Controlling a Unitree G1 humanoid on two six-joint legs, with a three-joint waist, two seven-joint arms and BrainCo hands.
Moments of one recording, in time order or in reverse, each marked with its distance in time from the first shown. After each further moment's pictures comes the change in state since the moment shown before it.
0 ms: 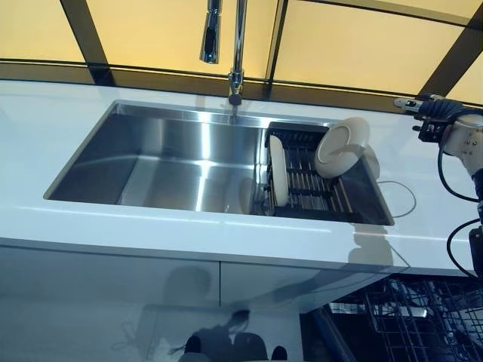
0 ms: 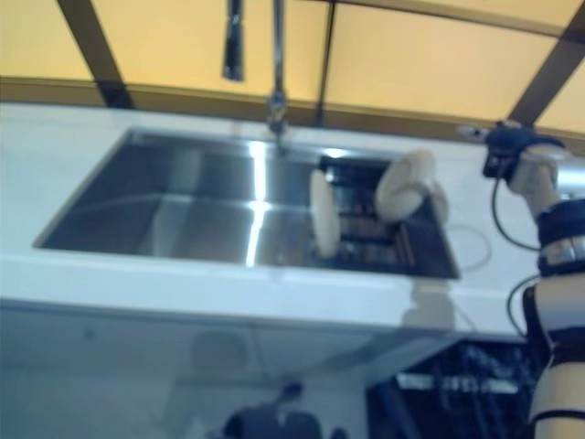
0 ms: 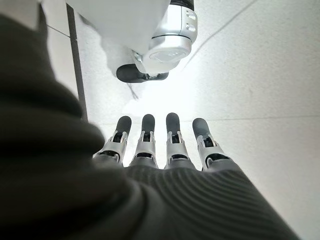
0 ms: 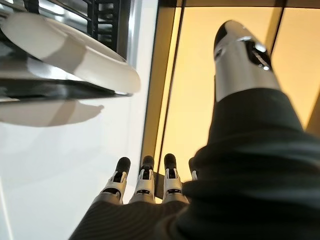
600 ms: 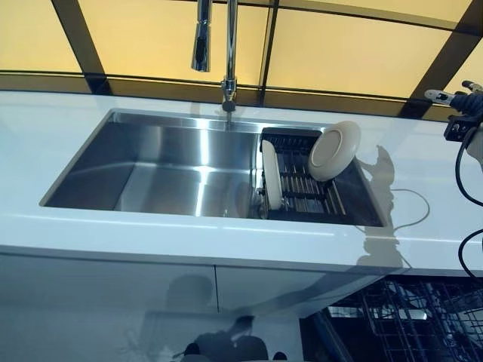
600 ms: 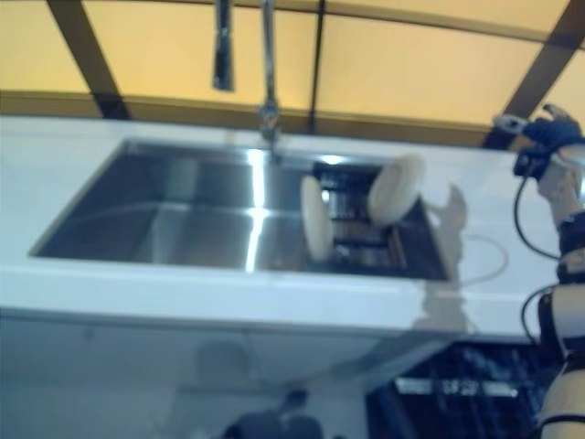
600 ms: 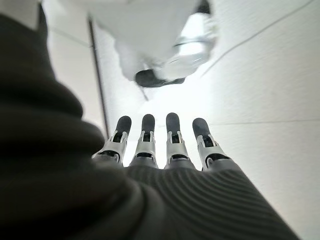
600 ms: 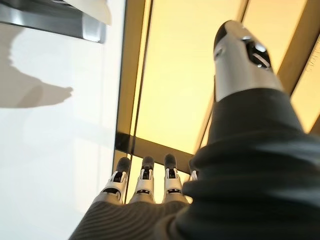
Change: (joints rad) left arm -0.012 -0.020 0.002 -0.003 0.009 -0.053 -0.001; right arm 0.050 -0.081 -0.074 0.029 -0.085 -0.122 0.034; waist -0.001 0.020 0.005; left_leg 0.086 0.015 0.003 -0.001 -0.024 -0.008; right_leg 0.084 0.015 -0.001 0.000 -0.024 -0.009
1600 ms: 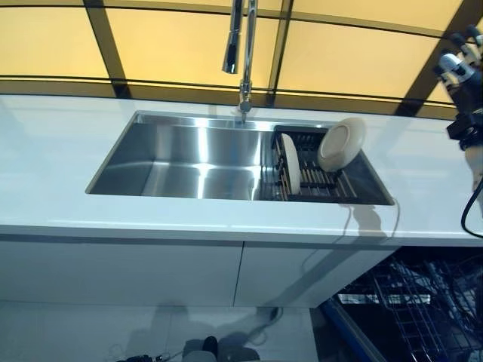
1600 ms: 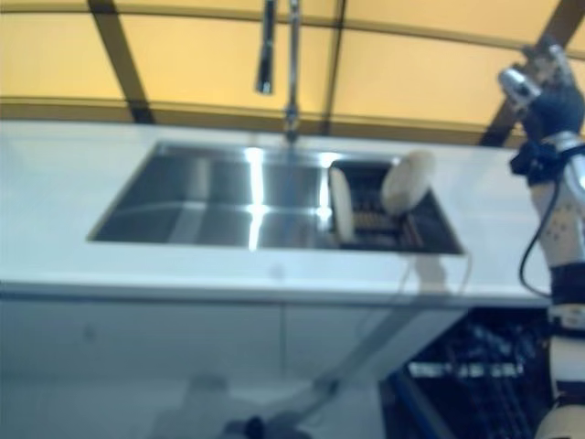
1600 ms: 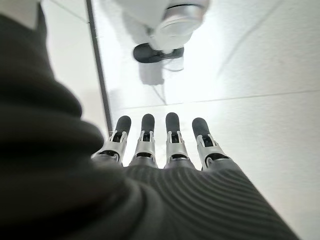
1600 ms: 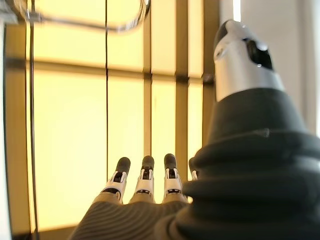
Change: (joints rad) left arm 0.037 0.031 0.015 -0.005 0.036 -0.057 -0.036; right arm 0.270 0.016 -0.318 -0.402 0.209 -0.304 0.024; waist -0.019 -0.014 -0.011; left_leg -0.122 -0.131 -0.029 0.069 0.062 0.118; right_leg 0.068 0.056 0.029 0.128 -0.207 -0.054
